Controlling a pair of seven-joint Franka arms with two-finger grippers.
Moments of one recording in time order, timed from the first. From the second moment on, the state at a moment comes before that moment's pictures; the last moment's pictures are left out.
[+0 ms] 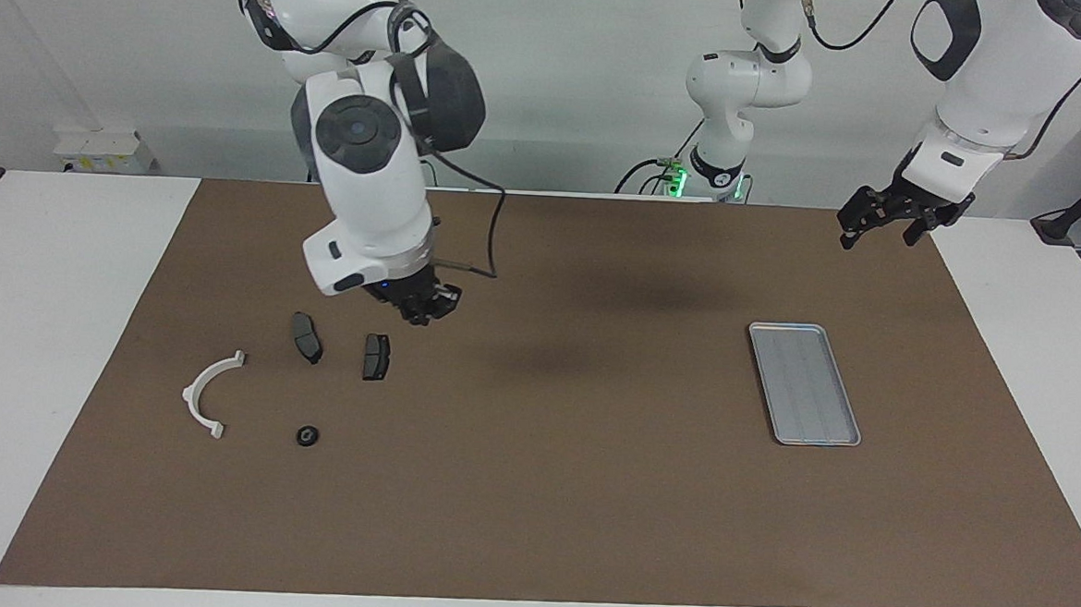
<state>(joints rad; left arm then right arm) -0.03 -0.06 0.00 -1.69 0.03 1.60 -0.05 0.21 0.52 0.24 -1.07 -0.06 1.46 0.80</state>
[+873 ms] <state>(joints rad) -0.03 -0.06 0.00 -1.69 0.03 1.60 -0.05 0.55 0.77 0.25 -1.13 -0.19 1.89 1.45</state>
